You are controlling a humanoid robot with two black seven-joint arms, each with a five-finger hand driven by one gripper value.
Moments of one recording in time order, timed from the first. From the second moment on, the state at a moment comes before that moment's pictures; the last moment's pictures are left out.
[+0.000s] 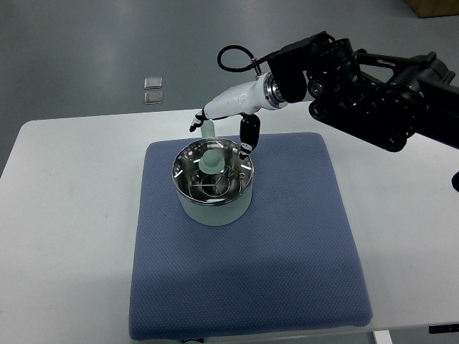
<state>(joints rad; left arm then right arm) 0.01 0.00 -0.05 -0.16 0.00 -0.02 0.04 1.34 -0.21 0.27 1.04 -1.62 0.58 0.10</state>
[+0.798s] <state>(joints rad) 0.01 0.00 -0.05 -0.16 0.00 -0.02 0.04 1.33 -0.15 0.22 1.02 -1.64 0.52 0.10</state>
